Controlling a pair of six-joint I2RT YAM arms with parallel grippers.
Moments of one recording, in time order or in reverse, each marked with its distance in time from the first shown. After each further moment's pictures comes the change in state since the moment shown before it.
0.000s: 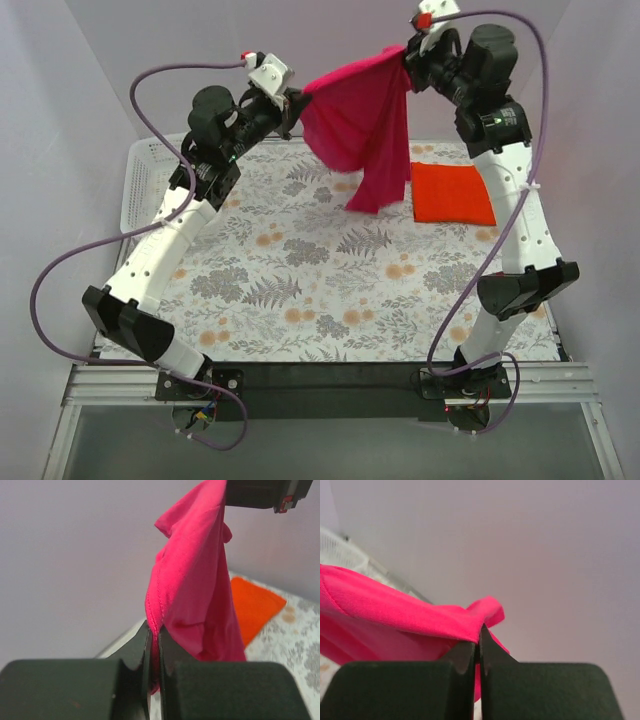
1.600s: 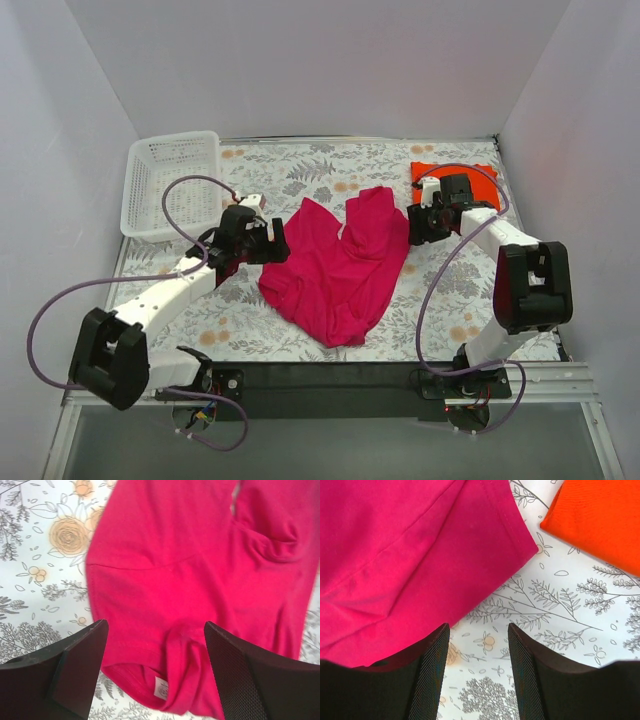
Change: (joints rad) left arm 0.025 -0.266 -0.887 -0.170 -0.255 -0.581; right arm -0.186 -0.135 -1.157 0.038 0.050 0.148
